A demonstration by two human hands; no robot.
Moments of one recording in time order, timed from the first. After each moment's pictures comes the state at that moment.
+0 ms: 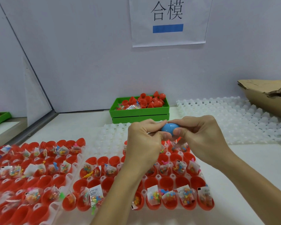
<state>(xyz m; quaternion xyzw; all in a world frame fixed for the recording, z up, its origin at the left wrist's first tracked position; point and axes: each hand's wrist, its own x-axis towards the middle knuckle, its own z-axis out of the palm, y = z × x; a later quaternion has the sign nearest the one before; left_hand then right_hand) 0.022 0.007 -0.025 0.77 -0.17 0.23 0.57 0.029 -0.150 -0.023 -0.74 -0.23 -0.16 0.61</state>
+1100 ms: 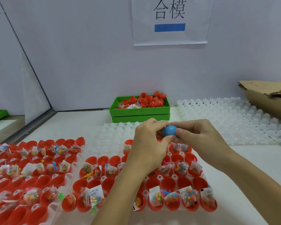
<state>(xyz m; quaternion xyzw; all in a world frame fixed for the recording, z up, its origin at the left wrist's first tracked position) 0.025 0.007 -0.030 0.84 -0.20 0.25 0.43 0.028 -0.151 -0.021 -0.75 -0.17 -0.03 0.64</state>
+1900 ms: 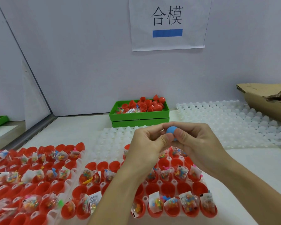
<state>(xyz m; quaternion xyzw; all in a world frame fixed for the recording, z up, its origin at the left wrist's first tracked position) 0.024 0.010 -0.028 0.66 -0.17 0.01 0.73 0.027 -0.142 -0.026 -0.62 -0.23 -0.03 0.75</state>
